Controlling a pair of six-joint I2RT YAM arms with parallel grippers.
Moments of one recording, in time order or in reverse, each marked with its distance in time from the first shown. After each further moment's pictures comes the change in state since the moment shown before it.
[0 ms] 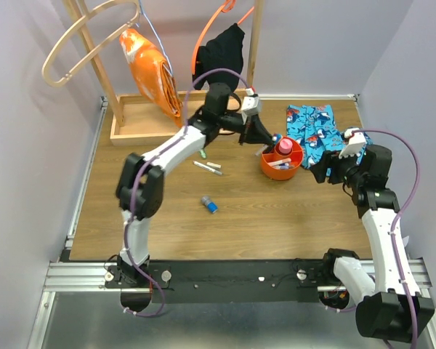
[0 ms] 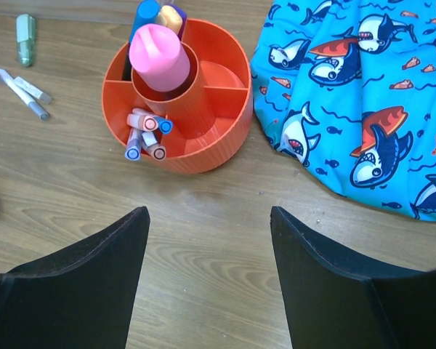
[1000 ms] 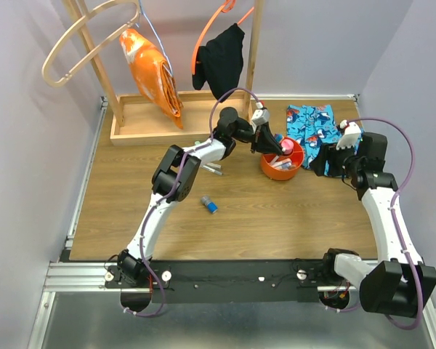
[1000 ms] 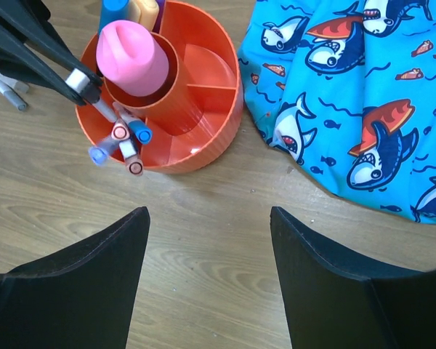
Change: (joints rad) left arm -0.045 0.547 0.166 1.069 0.154 -0.758; right arm 0.000 0.191 0.099 -0.037 0.010 -0.034
